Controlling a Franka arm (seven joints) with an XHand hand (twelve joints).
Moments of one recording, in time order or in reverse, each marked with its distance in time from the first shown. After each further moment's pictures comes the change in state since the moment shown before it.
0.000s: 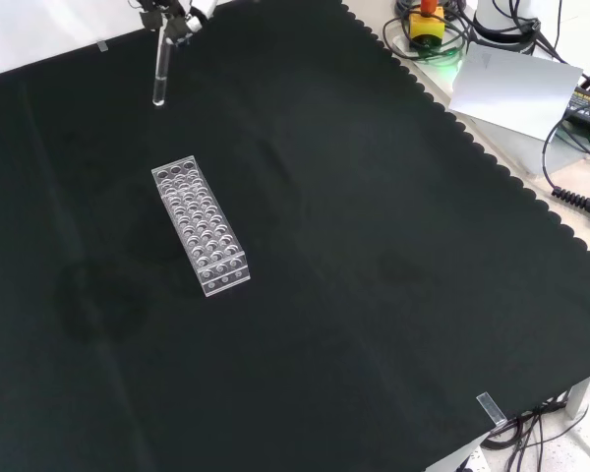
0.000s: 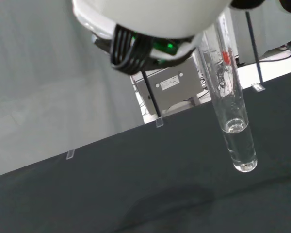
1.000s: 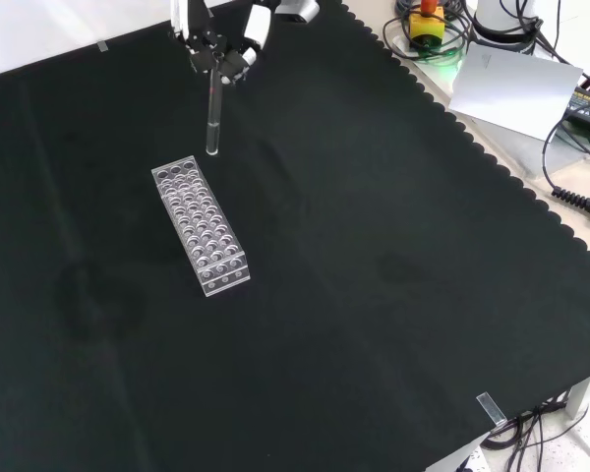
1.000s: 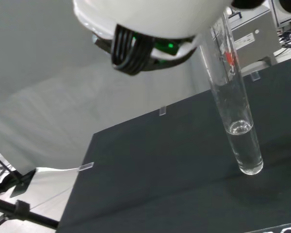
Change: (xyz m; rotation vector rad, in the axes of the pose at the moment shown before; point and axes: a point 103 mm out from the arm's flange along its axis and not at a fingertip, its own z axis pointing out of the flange) arm 0.098 -0.035 0.022 0.104 0.130 -0.128
